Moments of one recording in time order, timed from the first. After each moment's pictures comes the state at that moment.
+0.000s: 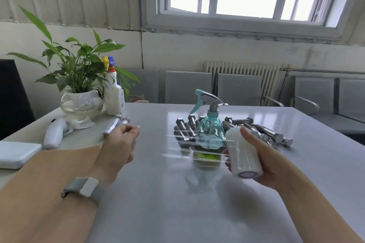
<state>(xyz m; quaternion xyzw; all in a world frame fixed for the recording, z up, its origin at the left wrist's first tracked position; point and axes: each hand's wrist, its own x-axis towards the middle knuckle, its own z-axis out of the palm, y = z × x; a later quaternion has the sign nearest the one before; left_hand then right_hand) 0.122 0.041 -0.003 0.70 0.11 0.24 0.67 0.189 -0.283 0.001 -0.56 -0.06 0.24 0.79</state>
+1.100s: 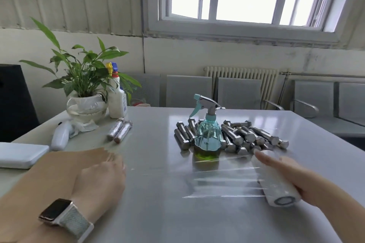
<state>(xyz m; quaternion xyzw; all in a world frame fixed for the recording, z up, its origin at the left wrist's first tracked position) 0.064 0.055 -0.035 0.97 0.17 0.17 -0.04 0.160 -0.337 0.006 -0.79 -0.01 0.12 0.60</state>
